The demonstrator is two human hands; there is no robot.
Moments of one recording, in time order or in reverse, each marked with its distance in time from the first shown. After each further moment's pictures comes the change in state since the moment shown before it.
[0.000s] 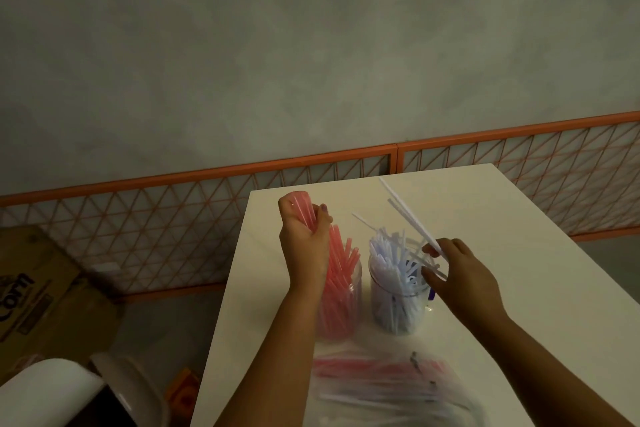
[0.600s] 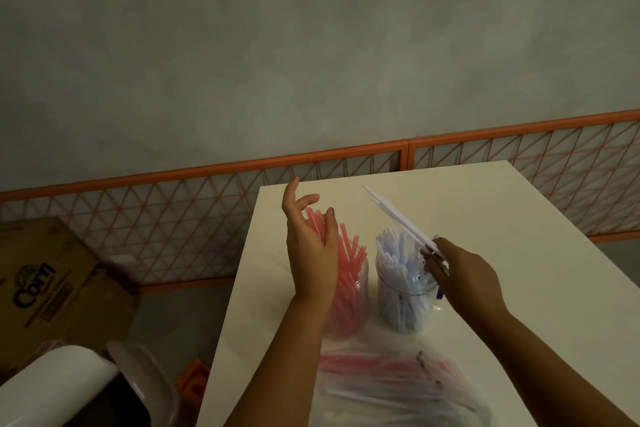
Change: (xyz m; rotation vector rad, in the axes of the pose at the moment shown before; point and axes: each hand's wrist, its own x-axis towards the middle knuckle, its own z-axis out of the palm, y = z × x) left_hand -0.016 -0.001 -0.007 0.105 0.041 0.275; right_hand 0.010 0.001 0.007 -0.067 -0.040 -0.035
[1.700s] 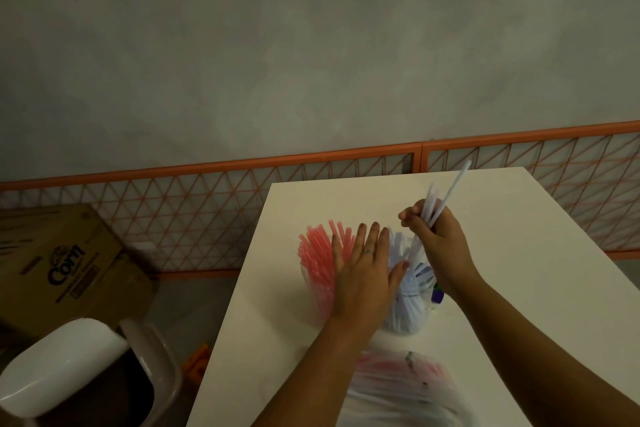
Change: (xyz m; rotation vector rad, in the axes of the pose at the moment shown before) left_hand -0.053 0.007 0.041 0.888 -0.699 0.152; right_hand 0.039 -0.022 -0.005 1.008 0.003 -0.061
